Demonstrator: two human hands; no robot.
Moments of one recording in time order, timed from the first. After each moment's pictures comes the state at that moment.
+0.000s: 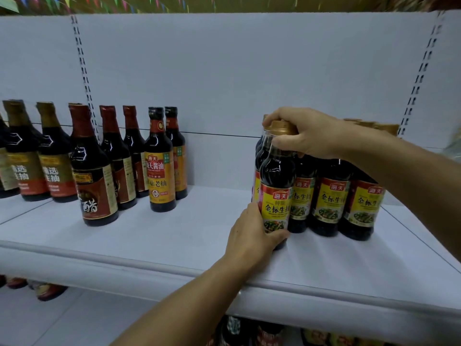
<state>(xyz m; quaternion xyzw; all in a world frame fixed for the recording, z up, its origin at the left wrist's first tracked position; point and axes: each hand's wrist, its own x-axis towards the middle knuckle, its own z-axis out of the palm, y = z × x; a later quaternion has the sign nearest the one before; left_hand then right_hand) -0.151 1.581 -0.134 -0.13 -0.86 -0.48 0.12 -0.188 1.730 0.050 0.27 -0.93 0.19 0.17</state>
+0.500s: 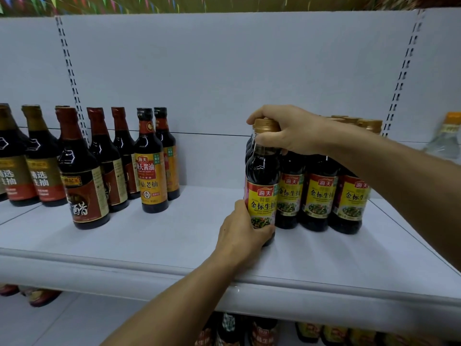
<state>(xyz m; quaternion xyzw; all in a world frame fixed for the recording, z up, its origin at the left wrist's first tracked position) -0.150 1.578 -0.134 -0.12 -0.85 -0.50 0.10 -0.189 1.725 0.050 0.27 -0.92 0.23 0.15</state>
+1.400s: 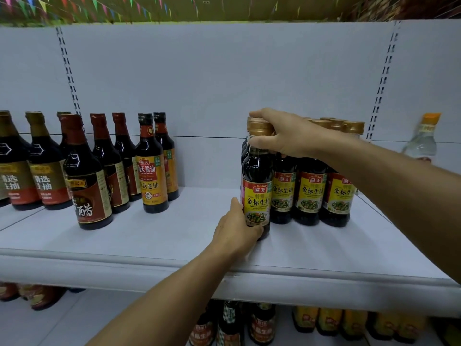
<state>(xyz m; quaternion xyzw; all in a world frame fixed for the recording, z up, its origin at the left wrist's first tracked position) -0.135 1.569 -0.121 -0.12 -0.87 -0.47 0.04 -0.169 1.723 0.045 0.21 -0.94 0.22 0.18</state>
